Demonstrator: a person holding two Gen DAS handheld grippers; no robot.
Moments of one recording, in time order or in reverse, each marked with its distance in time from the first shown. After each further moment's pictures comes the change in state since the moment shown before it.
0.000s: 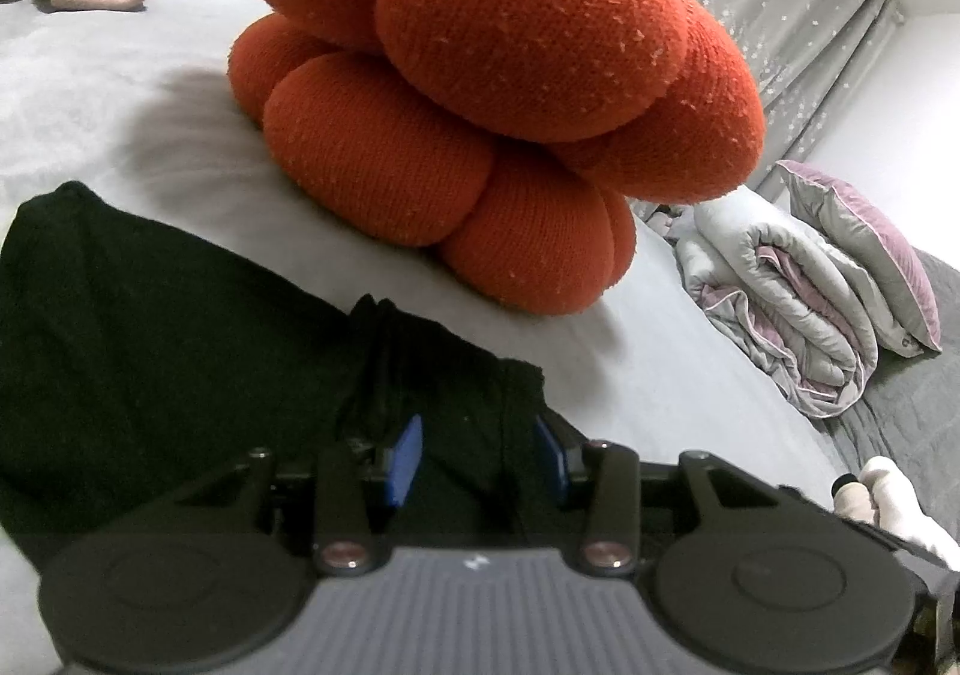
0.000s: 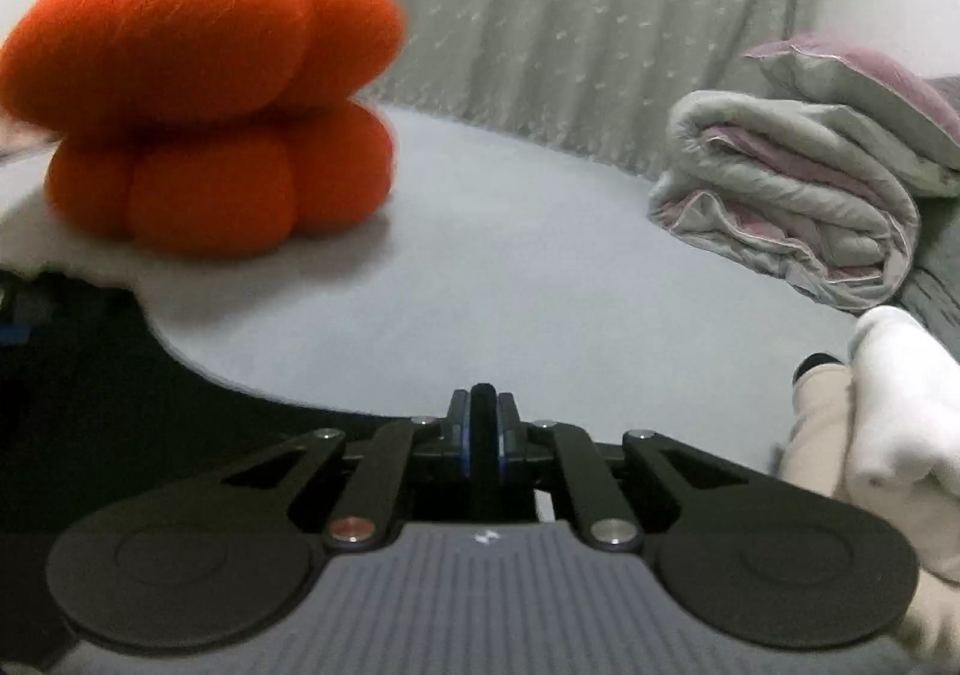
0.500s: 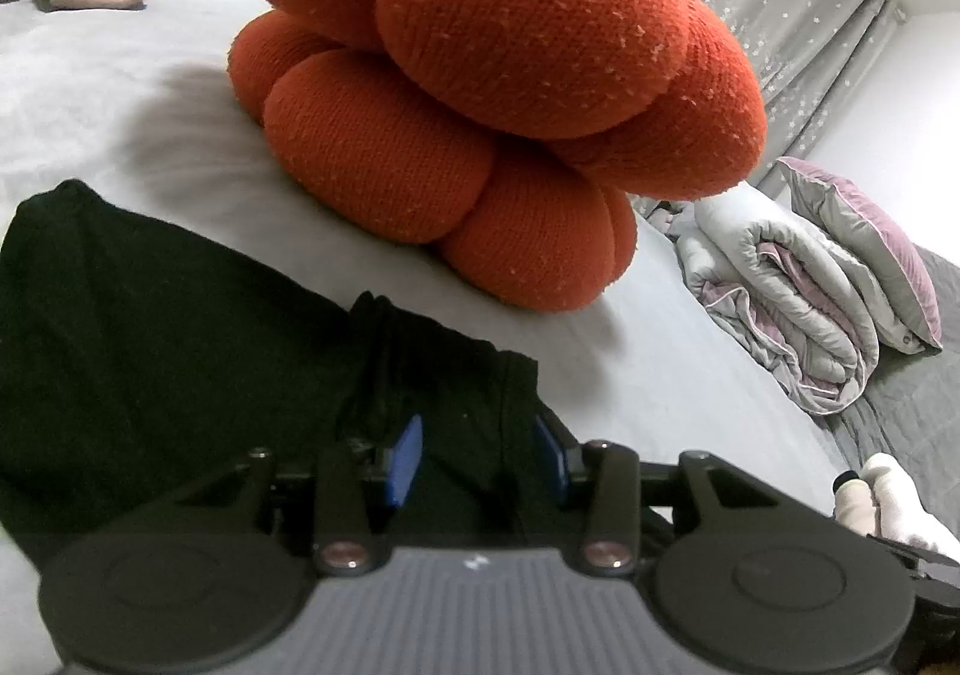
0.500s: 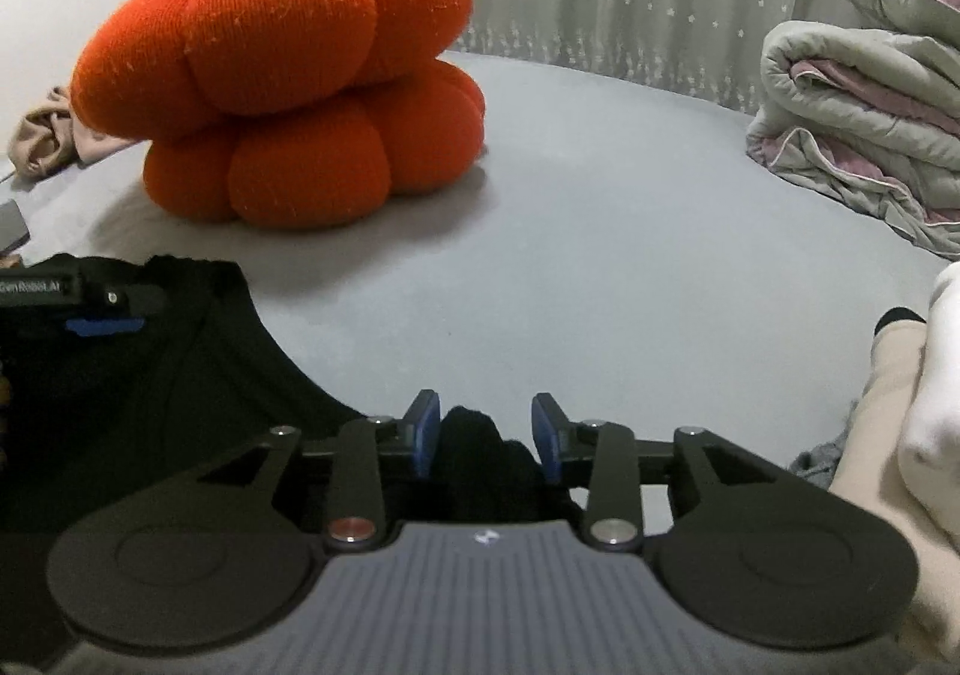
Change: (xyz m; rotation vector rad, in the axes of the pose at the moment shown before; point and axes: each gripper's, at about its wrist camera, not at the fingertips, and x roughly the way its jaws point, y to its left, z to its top) left arm 0.000 -0.001 -0.001 0.002 0.003 0.004; right arm -0.015 -0.020 0.008 0.013 0.129 0.248
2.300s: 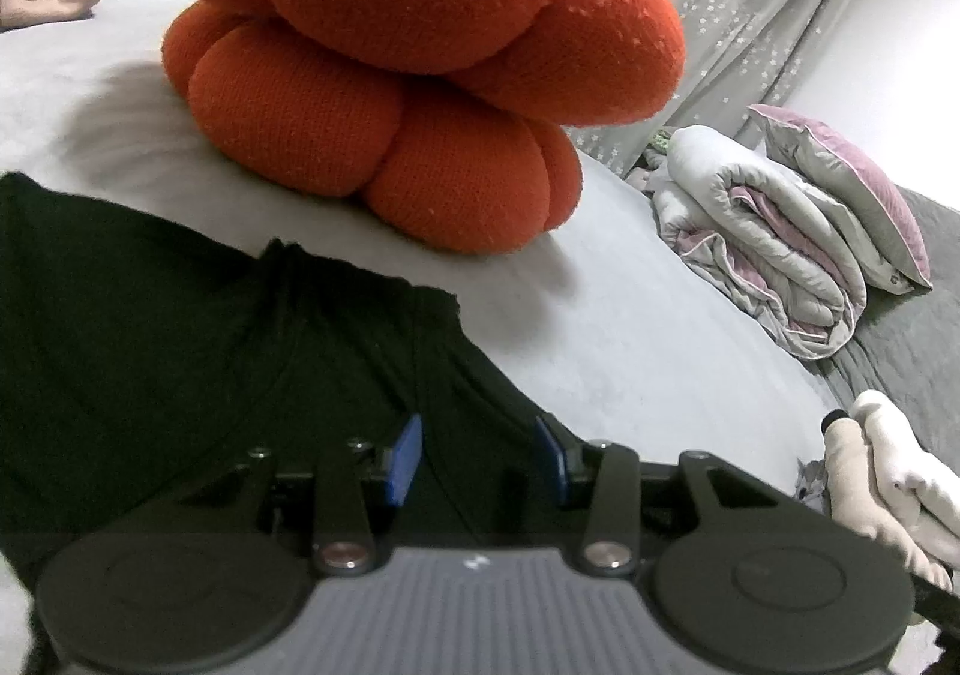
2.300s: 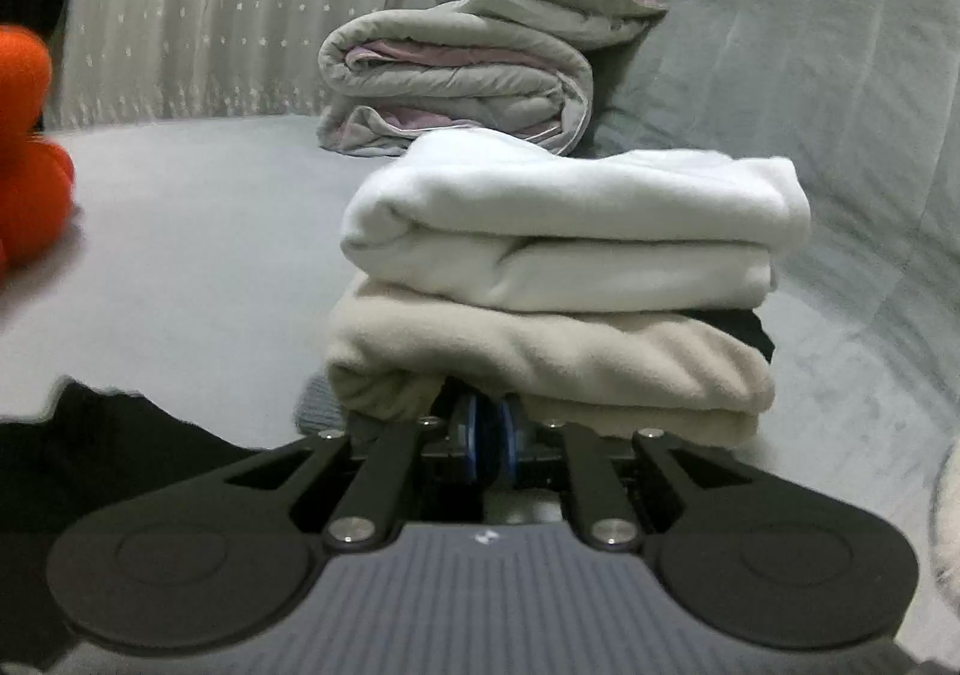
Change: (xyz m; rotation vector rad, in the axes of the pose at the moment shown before) left arm 0.002 -0.037 -0.020 0.084 0.042 0.002; right arm -0.078 -0.052 -0.061 0.404 -0.088 -0.709
